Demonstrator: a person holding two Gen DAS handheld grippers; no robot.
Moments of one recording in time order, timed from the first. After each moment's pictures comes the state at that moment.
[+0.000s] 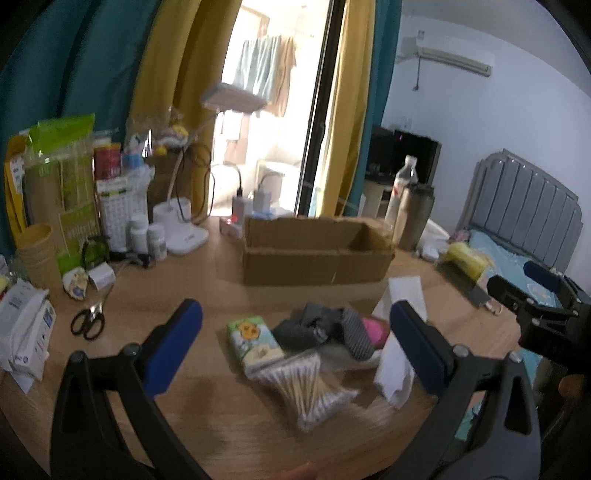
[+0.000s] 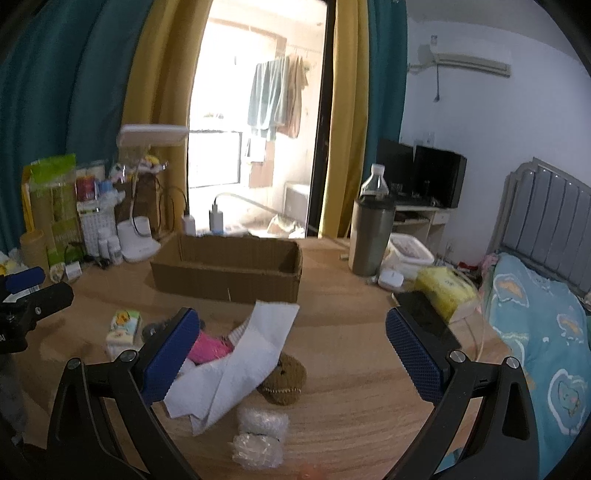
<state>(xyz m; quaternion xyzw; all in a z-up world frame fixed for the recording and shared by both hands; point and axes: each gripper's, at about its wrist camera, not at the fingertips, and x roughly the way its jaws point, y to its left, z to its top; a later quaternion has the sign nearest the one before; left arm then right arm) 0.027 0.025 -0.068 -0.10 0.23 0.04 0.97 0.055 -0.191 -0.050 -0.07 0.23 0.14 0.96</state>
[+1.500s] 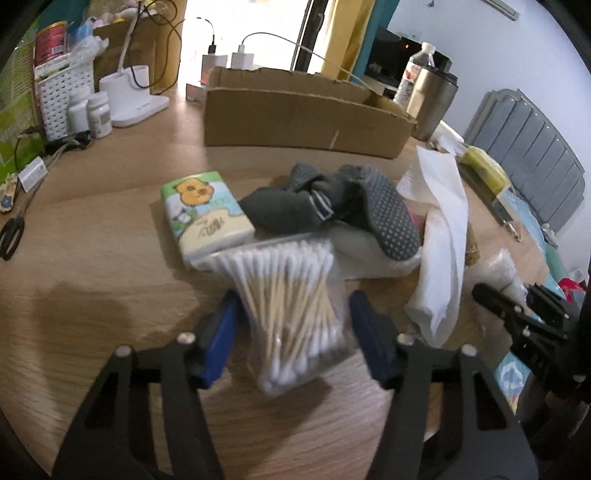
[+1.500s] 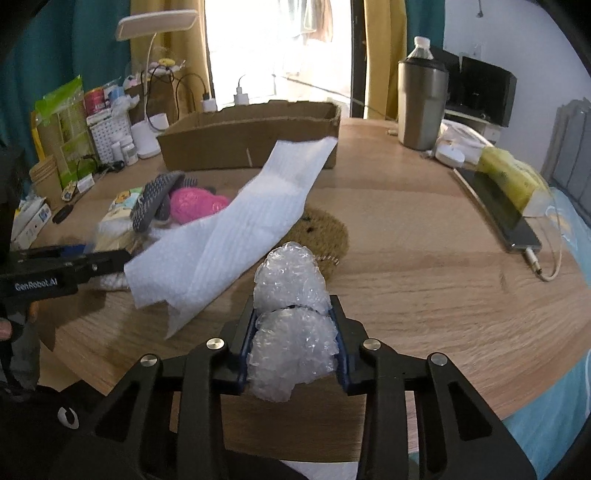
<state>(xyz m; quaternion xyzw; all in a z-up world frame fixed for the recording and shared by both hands) 0.091 0.004 -0.182 -0.12 0.43 -0.01 0.89 0.082 -0.200 -0.158 -0.06 0.40 0.21 0.89</state>
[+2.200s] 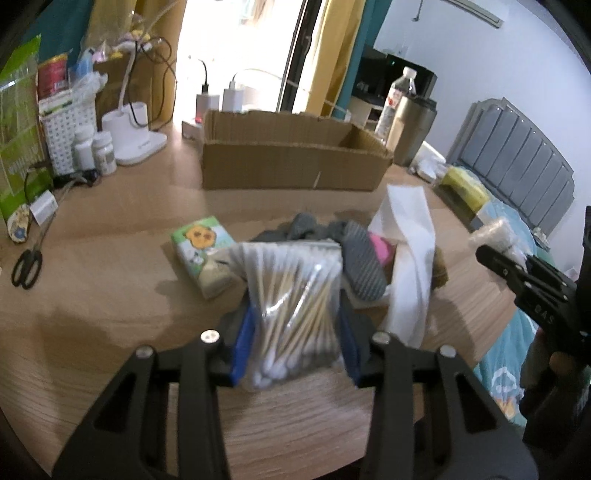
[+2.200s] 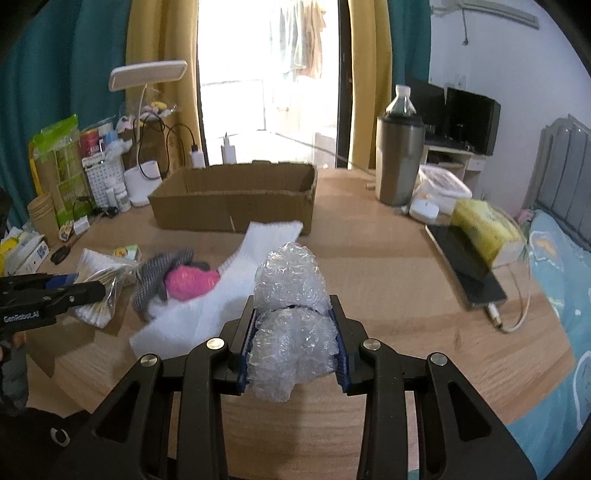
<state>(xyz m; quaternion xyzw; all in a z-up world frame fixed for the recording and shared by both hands) 0.080 0.005 -0.140 -0.11 0.39 -0.02 0.91 0.094 -0.212 -0.104 -0.06 0.33 0.20 0.92</state>
